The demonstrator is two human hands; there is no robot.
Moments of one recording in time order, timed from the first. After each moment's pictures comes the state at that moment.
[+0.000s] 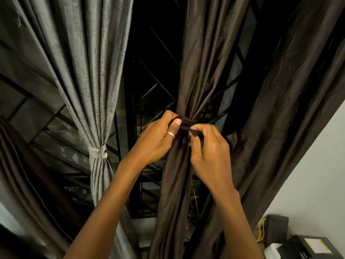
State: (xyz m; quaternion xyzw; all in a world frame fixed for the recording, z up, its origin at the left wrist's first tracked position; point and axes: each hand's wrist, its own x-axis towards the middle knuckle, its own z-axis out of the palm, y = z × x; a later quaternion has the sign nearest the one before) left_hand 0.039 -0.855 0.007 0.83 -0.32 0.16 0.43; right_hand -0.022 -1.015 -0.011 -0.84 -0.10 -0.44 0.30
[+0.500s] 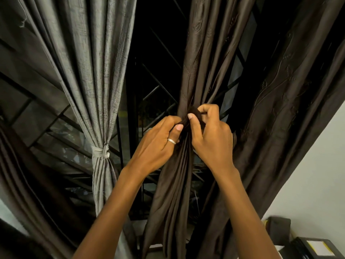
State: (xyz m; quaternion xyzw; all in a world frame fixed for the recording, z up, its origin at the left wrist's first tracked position) left_hand 0.021 -0.854 -0.003 0.81 -0.33 0.24 0.43; right_hand -0.004 -1.013 0.017 -0.82 -0.10 -0.50 0.24
